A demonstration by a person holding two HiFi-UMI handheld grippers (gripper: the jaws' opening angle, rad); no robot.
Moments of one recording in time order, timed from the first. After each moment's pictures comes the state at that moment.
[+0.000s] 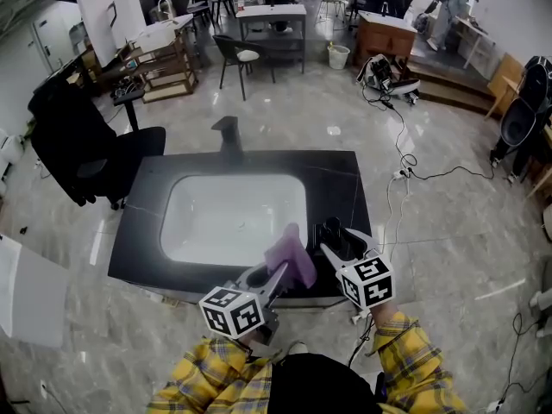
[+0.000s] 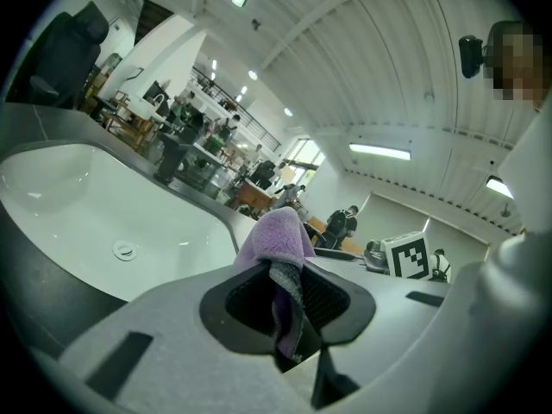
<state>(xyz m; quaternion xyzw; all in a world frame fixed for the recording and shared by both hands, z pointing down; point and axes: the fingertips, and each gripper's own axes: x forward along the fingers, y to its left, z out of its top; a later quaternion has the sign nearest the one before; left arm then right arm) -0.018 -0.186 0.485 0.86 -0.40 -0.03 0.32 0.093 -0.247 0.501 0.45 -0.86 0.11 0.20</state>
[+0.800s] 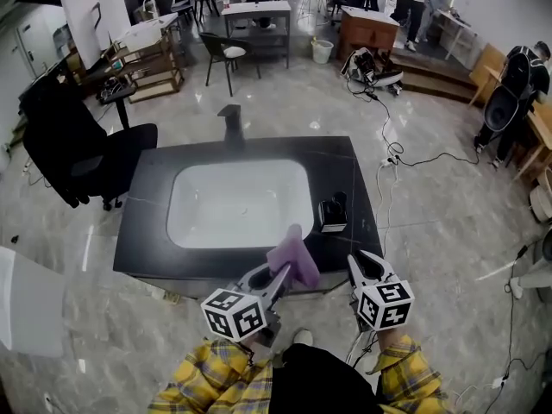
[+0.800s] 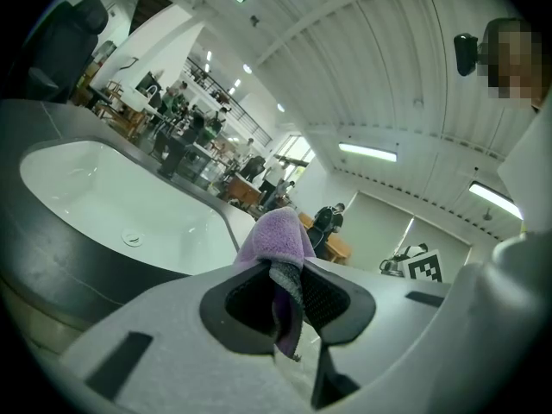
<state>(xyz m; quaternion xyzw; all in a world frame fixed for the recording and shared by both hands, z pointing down) -0.051 -0.116 0.475 0.87 -0.36 -0.03 0.33 0.108 -0.129 0.494 0.56 -0.80 0.18 0.14</state>
